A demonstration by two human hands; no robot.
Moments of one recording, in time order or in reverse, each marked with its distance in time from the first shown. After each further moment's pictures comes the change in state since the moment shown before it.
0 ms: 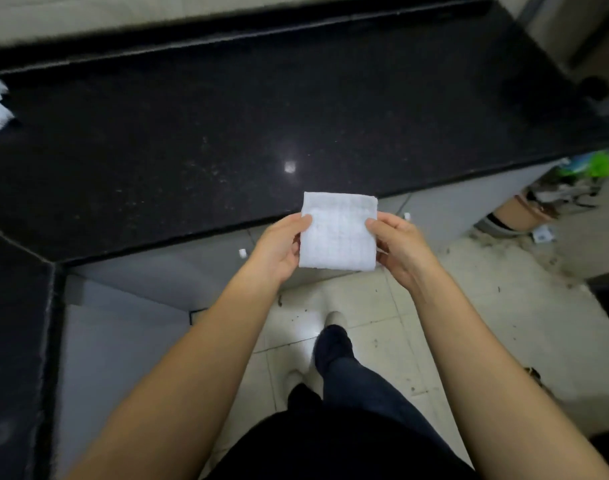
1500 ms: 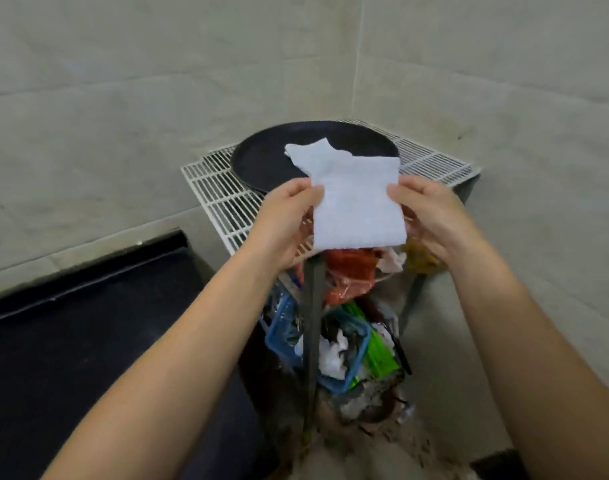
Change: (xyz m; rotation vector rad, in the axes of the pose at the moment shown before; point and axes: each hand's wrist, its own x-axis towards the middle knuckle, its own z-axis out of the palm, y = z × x) left_hand 0.244 0.134 0.861 0.338 -0.456 0.537; right_hand 0.271 -0.429 -0.725 0.031 0.324 -0.563
